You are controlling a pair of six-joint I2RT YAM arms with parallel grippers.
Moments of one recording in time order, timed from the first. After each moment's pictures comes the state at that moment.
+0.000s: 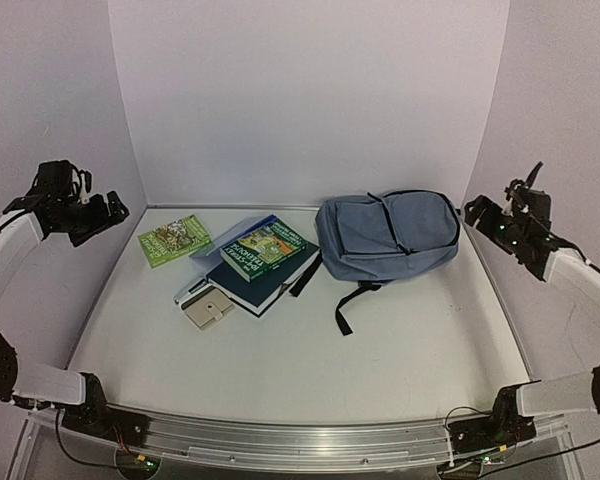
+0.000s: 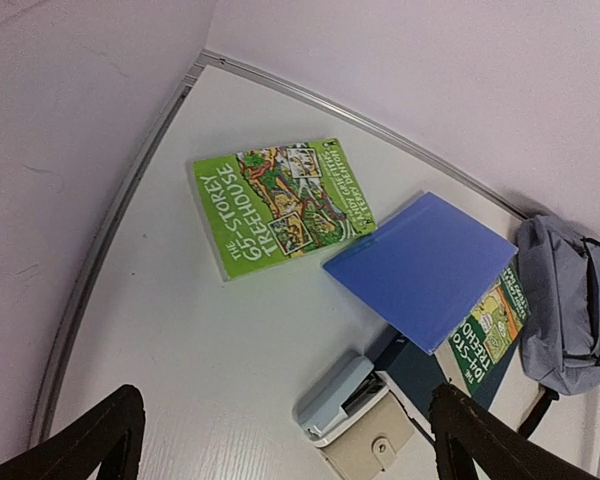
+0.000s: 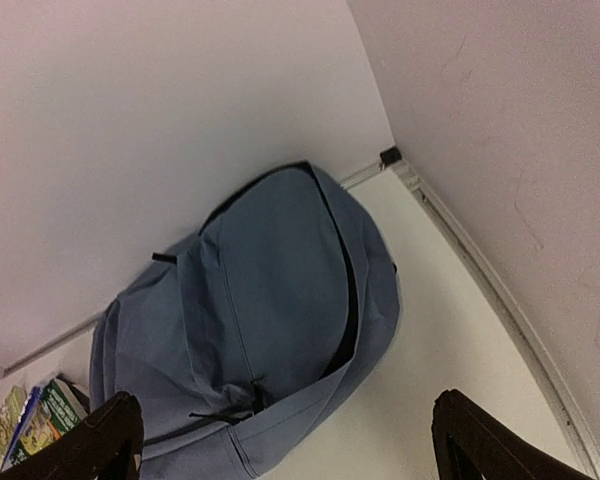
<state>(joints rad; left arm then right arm) 0.11 1.18 1.14 -0.62 0.19 -0.33 0.01 1.16 0.87 -0.08 0.07 0.48</state>
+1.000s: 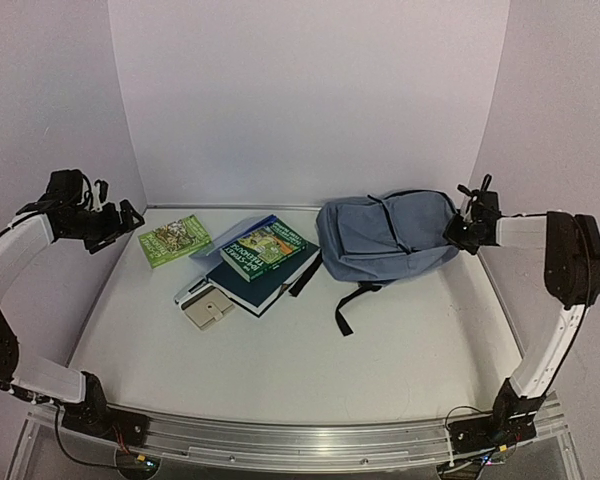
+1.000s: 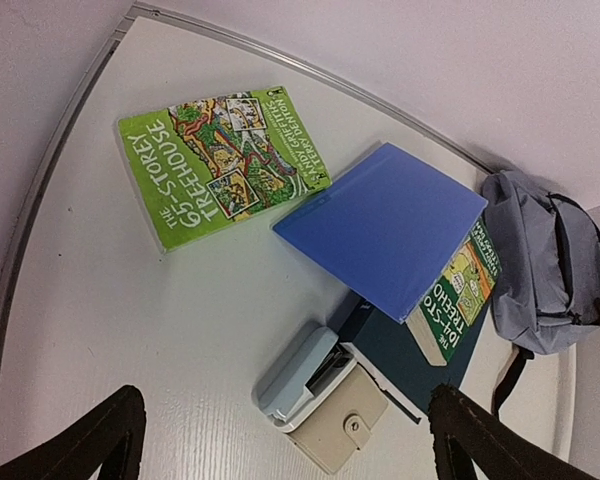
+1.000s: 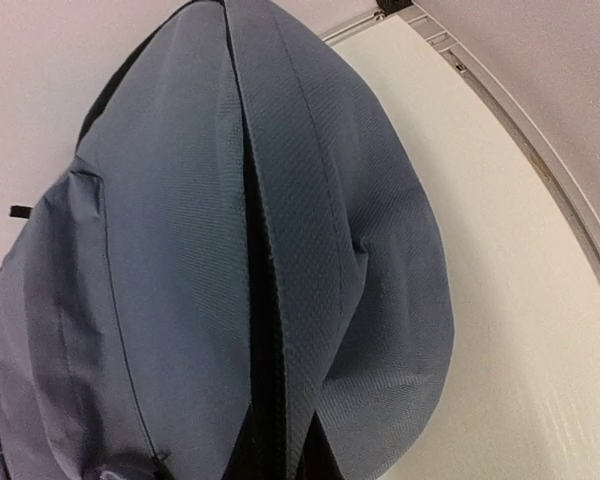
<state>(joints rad) 0.10 1.26 1.08 -0.56 0.36 -0.32 -0.03 1.86 1.21 -0.04 -0.06 0.50</state>
